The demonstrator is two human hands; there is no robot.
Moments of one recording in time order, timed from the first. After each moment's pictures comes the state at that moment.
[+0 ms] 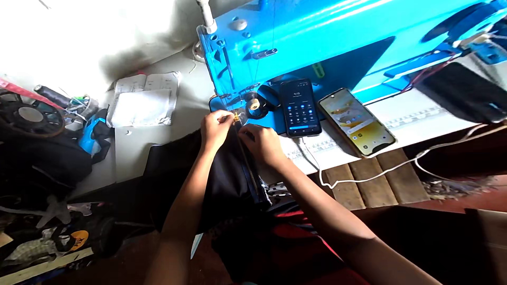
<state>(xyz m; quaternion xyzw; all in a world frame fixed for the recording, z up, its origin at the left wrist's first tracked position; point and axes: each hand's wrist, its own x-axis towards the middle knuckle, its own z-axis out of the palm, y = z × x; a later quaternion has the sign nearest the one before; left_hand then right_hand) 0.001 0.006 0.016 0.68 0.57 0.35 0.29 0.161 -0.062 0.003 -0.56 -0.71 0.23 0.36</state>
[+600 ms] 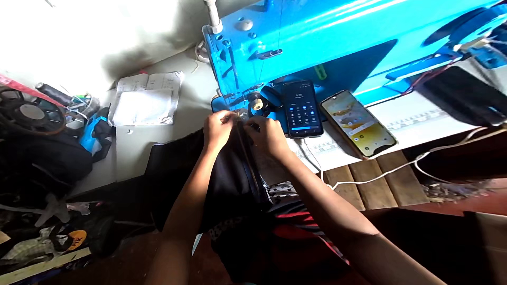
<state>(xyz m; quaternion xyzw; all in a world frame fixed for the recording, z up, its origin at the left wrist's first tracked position) 0.001 0.007 0.015 0.70 0.57 0.34 0.29 0.169 -0.043 0.019 -0.60 -0.66 0.32 0.33</state>
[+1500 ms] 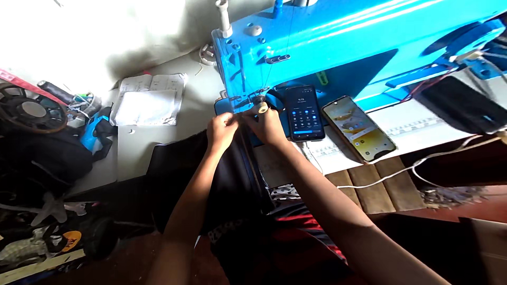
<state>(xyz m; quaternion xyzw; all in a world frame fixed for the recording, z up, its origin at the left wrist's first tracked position) 0.002 0.006 0.015 0.69 0.57 0.34 0.29 0.164 -0.002 0.006 -0.57 -0.67 0.26 0.40</state>
